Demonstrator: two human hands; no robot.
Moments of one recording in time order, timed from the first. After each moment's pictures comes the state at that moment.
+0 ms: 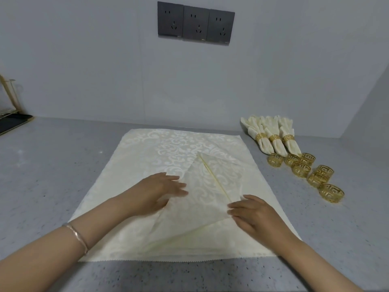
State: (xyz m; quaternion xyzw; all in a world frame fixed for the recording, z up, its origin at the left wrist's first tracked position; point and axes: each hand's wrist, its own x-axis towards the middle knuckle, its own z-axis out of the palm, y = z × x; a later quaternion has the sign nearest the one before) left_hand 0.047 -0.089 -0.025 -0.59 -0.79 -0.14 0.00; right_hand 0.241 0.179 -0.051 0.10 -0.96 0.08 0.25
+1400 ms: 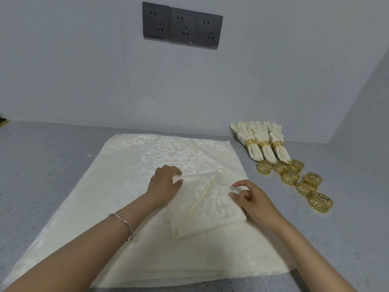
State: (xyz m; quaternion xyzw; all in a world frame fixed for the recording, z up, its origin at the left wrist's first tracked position) left_hand 0.032 0.020 -0.032 -0.29 -0.90 -0.32 -0.04; right_hand 0.208 0.219 -0.022 -0.15 -0.85 0.48 0.14
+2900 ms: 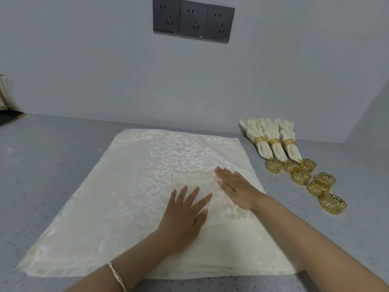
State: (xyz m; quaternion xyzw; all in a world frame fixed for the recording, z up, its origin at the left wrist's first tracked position) left_hand 0.125 0.002 -0.056 -0.42 -0.90 -0.13 -0.02; right_hand 0.137 0.233 -0.039 -0.02 -0.99 0.11 -0.07
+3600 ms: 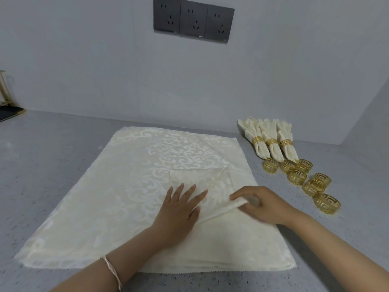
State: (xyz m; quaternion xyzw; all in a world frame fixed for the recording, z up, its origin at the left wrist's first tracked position) left_hand 0.122 0.001 -0.060 -0.42 -0.90 -0.16 -0.04; right_hand 0.215 0.254 -0.015 0.04 -0.97 0.26 0.02
